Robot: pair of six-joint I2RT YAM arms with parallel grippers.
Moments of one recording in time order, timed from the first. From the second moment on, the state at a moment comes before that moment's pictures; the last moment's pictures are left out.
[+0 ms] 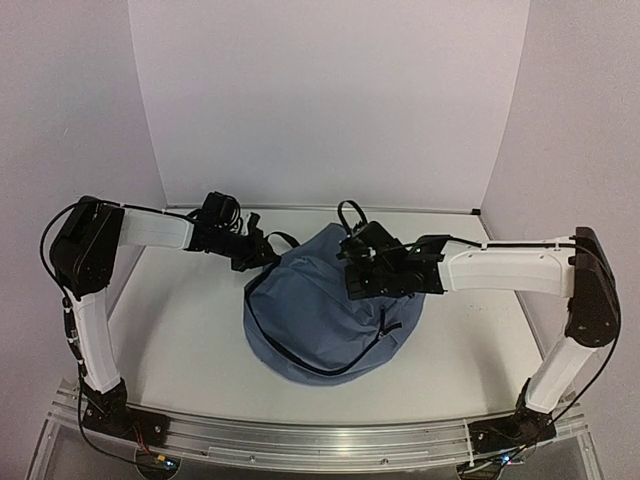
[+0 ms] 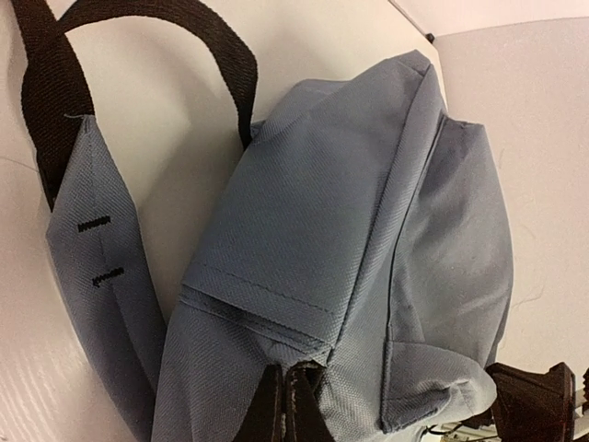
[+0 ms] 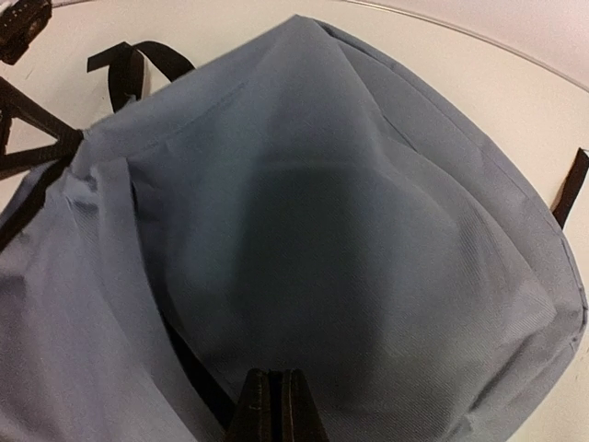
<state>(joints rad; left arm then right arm) -0.44 1.96 1.28 -0.08 0.58 -0.71 0.97 1.72 1.27 -0.47 0.49 0.59</state>
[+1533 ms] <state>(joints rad) 0.10 1.62 1.11 -0.16 0.35 -0.50 0.30 1.68 1.19 -0.25 -0.06 0.38</state>
